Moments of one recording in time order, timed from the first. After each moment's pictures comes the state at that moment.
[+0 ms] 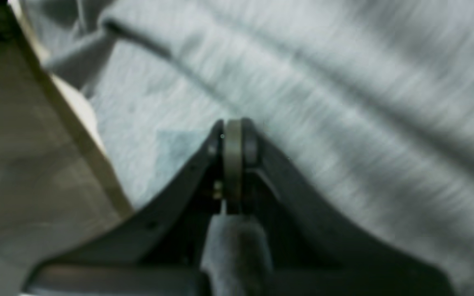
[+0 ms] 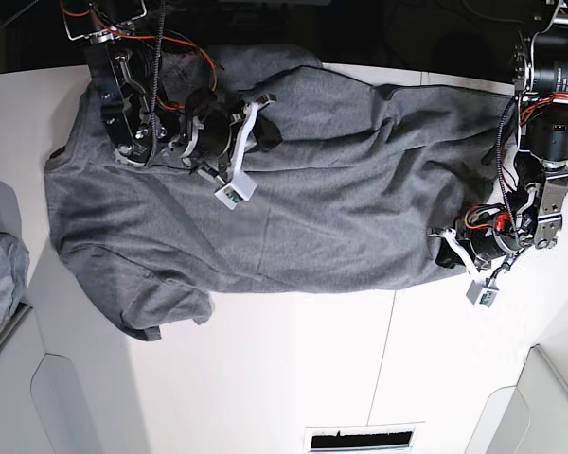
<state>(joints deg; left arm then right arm) -21.4 -23.2 1.1 41.7 -15.0 -29.2 22.1 -2.3 5.0 -13.7 77.5 27.5 33.1 -53.5</state>
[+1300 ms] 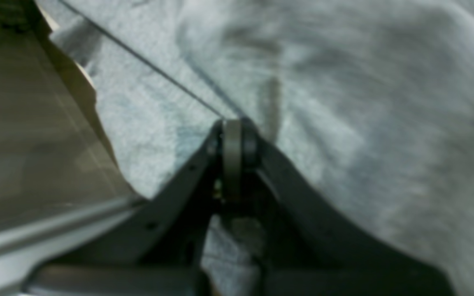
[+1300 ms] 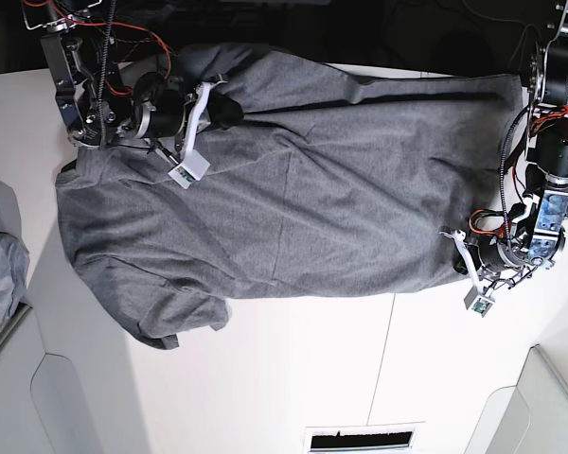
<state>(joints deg) -24.8 -26.1 10.1 41.6 -4.5 -25.2 20.1 -5.4 16.1 -13.5 77.9 38.1 34.2 -55.5</state>
